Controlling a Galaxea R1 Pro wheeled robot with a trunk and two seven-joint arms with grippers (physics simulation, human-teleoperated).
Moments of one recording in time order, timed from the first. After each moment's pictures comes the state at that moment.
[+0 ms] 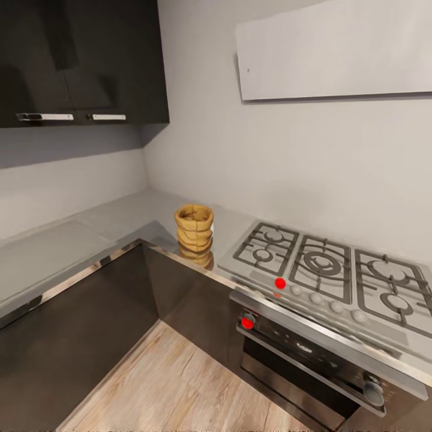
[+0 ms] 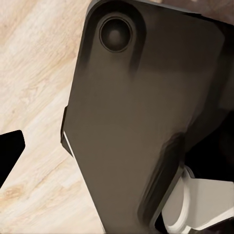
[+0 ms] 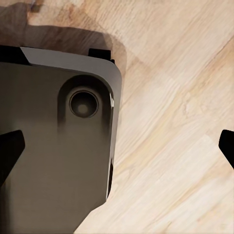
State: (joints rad) left arm 0.00 -0.05 0.01 -0.06 0.25 -0.09 0.07; right arm -0.18 -0.07 -0.29 0.03 0.39 -0.04 0.01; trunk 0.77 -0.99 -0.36
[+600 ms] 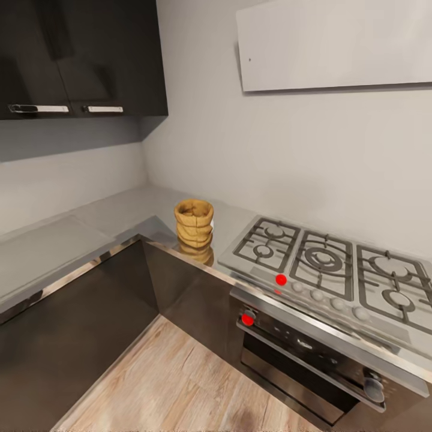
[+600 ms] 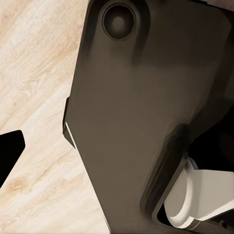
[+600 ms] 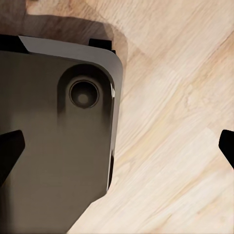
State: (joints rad) left arm 0.00 -0.05 0.01 -0.06 0.25 -0.09 0.07; right arm -0.18 -0.07 -0.29 0.03 0.39 -0.04 0.01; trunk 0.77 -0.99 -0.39
